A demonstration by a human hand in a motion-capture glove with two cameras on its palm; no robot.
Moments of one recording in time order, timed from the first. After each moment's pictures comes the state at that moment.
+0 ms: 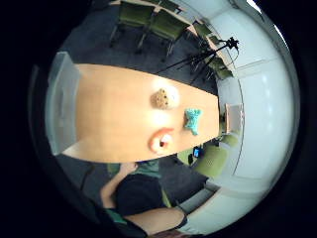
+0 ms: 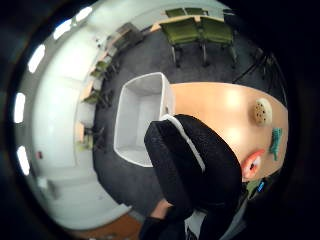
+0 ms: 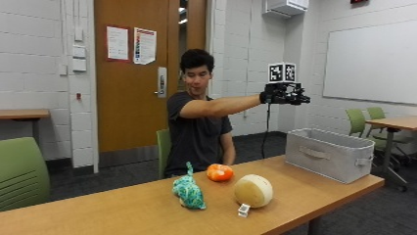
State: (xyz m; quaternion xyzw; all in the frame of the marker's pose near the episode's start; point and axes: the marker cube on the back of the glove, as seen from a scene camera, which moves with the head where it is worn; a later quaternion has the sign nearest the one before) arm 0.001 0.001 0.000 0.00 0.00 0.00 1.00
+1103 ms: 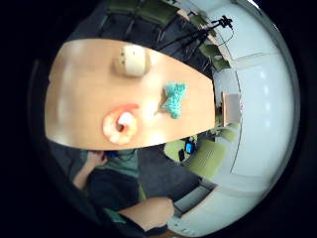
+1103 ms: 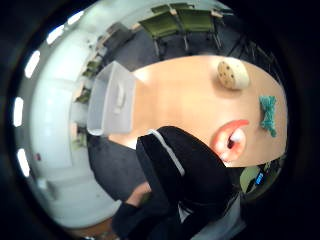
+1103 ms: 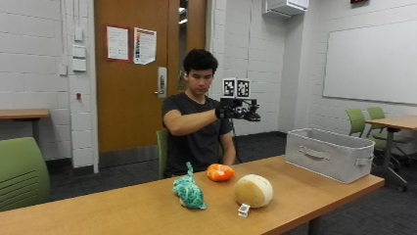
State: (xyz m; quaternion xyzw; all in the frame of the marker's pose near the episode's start) arm 0.179 0.111 0.069 -0.03 0.02 0.01 1.00
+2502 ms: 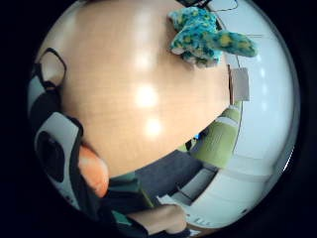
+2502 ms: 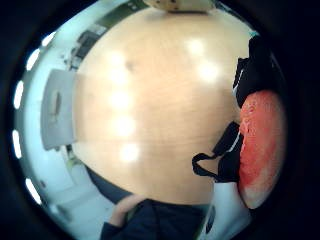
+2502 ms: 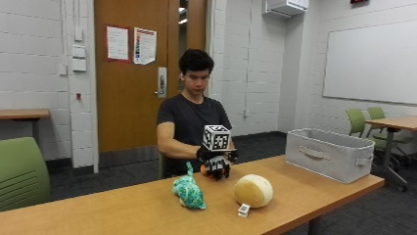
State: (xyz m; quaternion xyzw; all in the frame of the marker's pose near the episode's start) arm 0.246 0.168 0.260 -0.11 0.03 0.11 0.99
